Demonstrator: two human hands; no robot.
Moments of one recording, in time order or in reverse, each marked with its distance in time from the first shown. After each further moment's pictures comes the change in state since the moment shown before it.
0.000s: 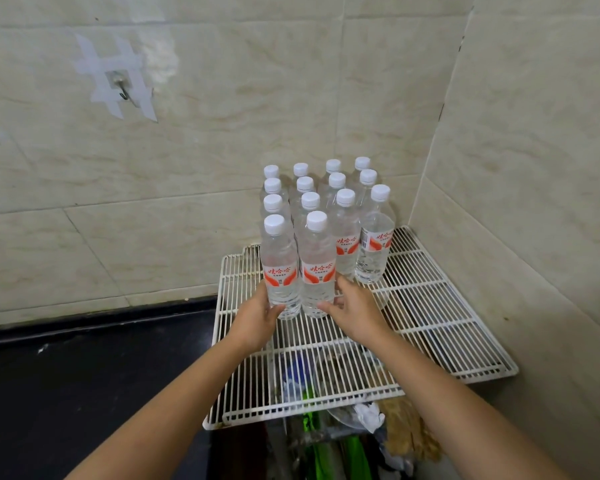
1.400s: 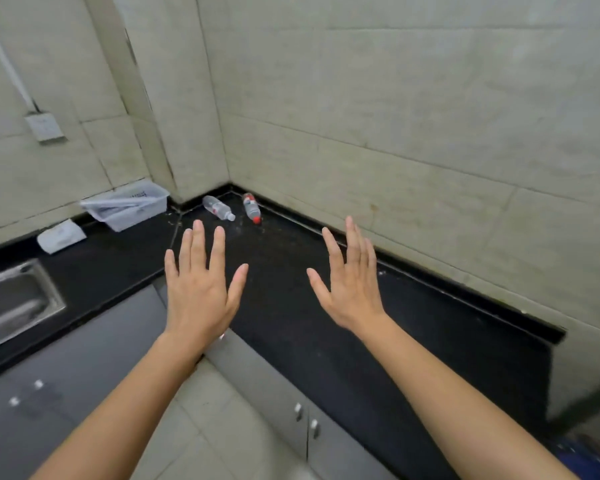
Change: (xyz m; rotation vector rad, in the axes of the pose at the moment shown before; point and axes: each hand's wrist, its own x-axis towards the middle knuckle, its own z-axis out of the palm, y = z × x) left_hand -0.512 -0.326 -0.439 0.923 0.983 -0.533; right_hand -0.171 -0.494 0.476 -0.231 0.008 -1.020
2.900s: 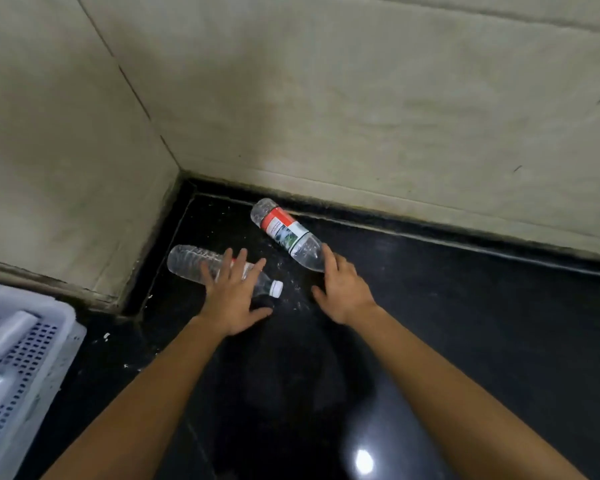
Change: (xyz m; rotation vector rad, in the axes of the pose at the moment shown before) left_hand 0.512 -0.360 0.640 -0.007 -1.010 0.616; right_hand 0.448 -0.023 0.633 0.092 -0.833 0.851
